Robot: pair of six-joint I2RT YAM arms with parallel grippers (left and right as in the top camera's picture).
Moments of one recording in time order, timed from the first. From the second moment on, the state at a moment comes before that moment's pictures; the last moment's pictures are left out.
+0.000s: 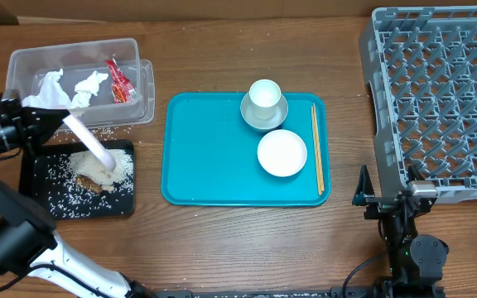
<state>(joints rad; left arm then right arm) 0.77 2.08 1.84 -1.69 1.19 0.09 -0.02 0.01 0.02 -0.04 -0.05 0.08</state>
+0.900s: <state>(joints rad) 0.54 1.71 1.80 -1.68 1.08 0.13 -0.02 0.01 0.02 -0.04 -0.05 0.08</state>
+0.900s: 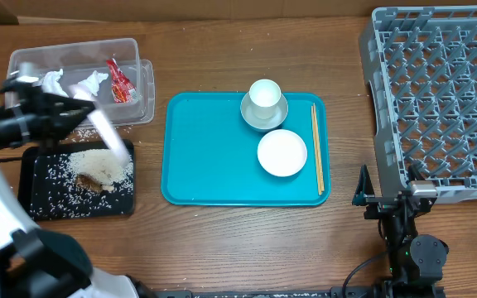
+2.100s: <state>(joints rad) -0.53 2.12 1.80 -1.33 0.06 -0.45 -0.02 0.01 0.02 -0.04 -0.05 0.08</state>
